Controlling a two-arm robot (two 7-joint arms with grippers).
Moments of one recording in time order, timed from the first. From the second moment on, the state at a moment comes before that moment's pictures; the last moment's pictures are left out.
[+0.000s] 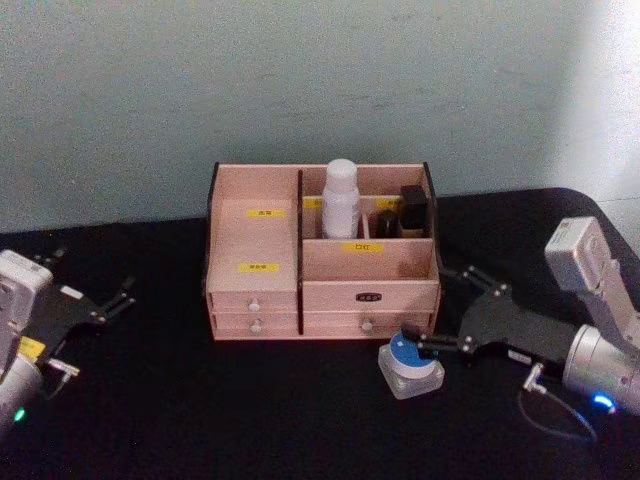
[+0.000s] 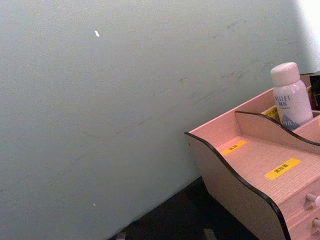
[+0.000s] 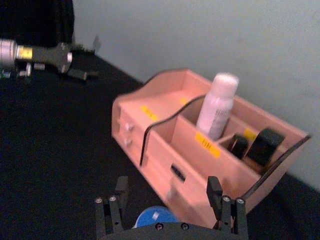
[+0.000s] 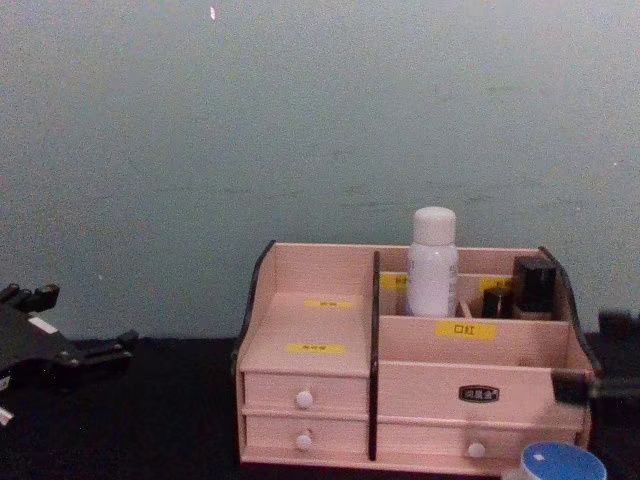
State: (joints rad) left arm -0.20 0.60 0.45 -1.41 -0.25 -0.12 0.03; right arm 0.08 0.64 -0.28 -1.65 0.37 0.05 0.55
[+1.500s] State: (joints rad) left arm -0.20 0.60 0.45 -1.41 -0.25 -0.12 0.03; right arm 0.15 0.63 -0.39 -1.48 0.40 0.12 0.55
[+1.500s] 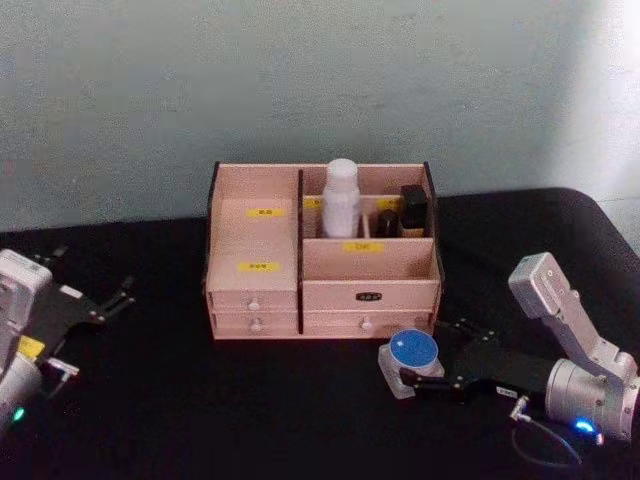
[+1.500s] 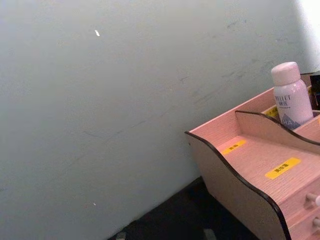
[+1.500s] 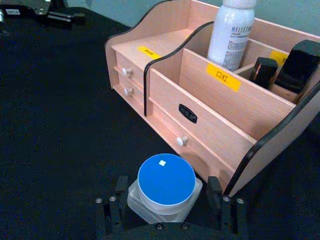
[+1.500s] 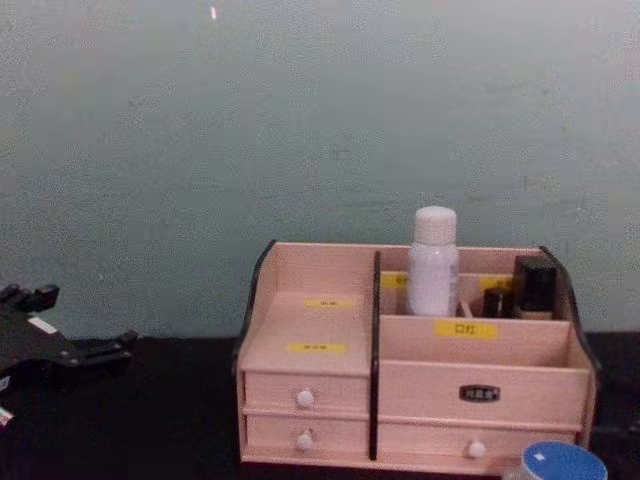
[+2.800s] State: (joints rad) left arm -0.20 0.60 0.45 -1.41 -0.25 -0.12 0.03; right arm 0.19 0.62 -0.42 -1.44 0.42 0.14 0.57
